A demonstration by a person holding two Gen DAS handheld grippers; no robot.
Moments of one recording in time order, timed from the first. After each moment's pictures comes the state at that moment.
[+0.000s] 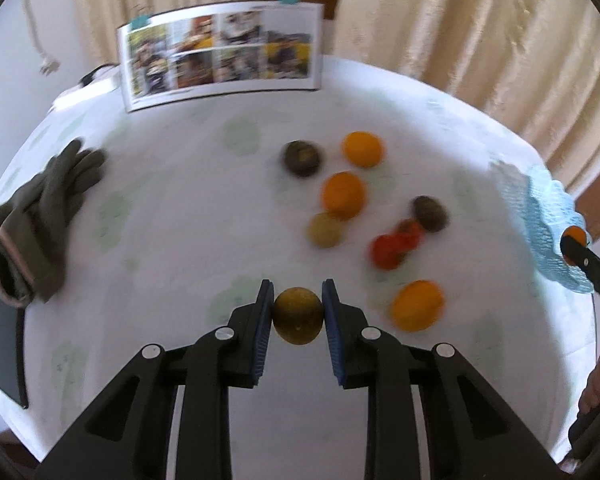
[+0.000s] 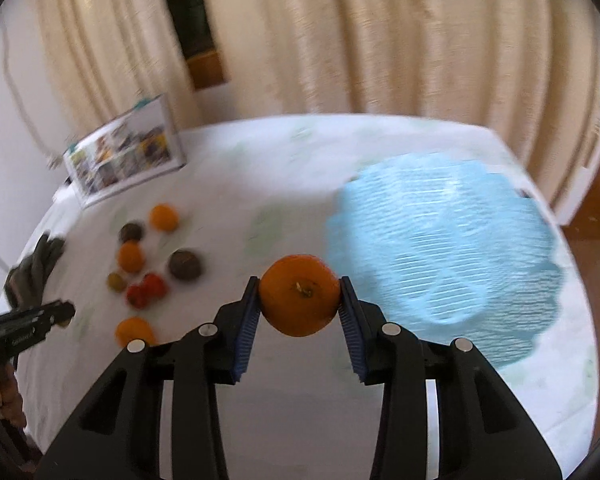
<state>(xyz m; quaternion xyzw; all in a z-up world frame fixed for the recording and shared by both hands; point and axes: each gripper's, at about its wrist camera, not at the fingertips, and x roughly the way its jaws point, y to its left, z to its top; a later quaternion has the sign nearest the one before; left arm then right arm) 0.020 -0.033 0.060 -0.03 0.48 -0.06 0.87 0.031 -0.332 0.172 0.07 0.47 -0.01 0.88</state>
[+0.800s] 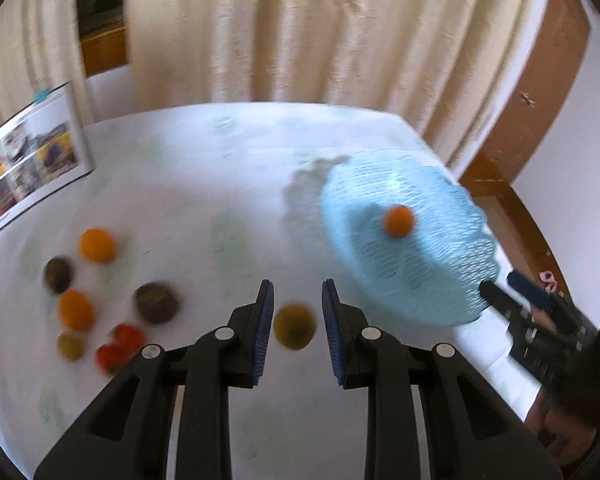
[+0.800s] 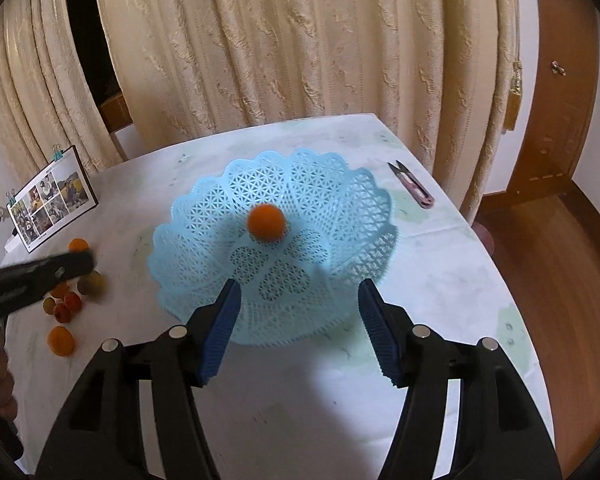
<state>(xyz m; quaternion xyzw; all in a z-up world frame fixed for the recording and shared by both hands) 0.054 -0.247 0.092 0.04 0.44 -0.25 0.86 -0.027 -0.438 0.179 0.10 0.45 -0.13 0.88</state>
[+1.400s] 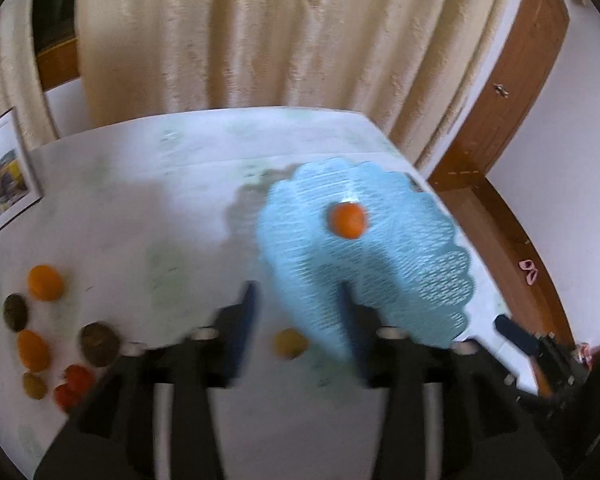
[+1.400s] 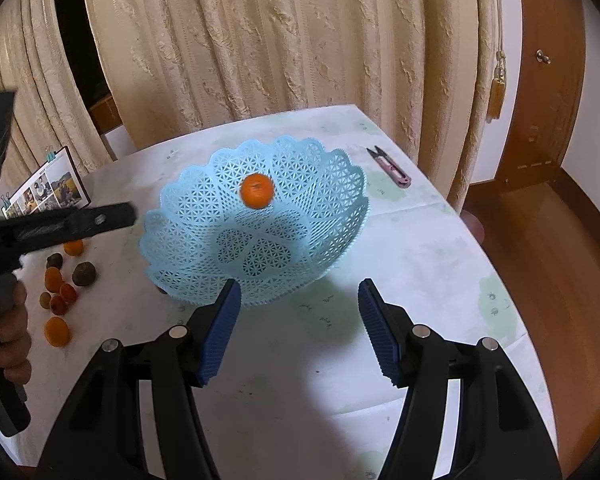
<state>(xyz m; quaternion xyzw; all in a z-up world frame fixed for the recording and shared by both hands) 0.072 -0.275 0.088 0.04 0.44 -0.29 0.85 -0.053 -0.437 0.177 0.11 0.46 -0.15 0.87</state>
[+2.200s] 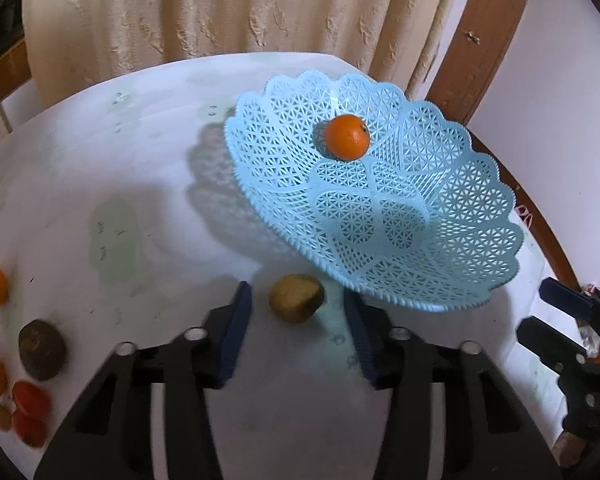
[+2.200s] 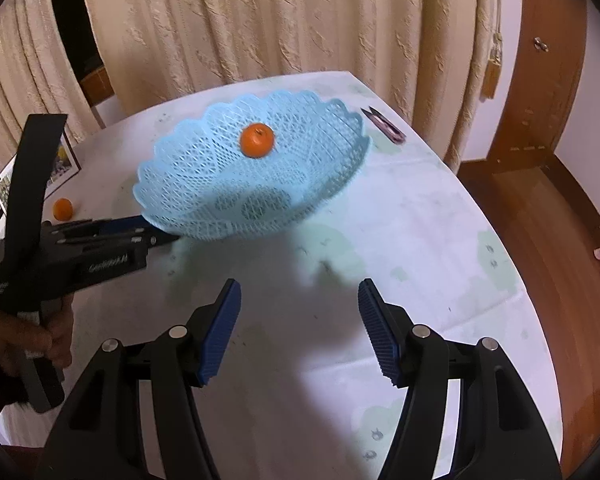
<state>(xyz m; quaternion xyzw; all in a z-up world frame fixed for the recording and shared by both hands) 0.074 -0.299 0.008 0.10 0.46 -0.36 0.81 -0.073 -0.426 0.158 0.10 0.50 -0.16 0.84</state>
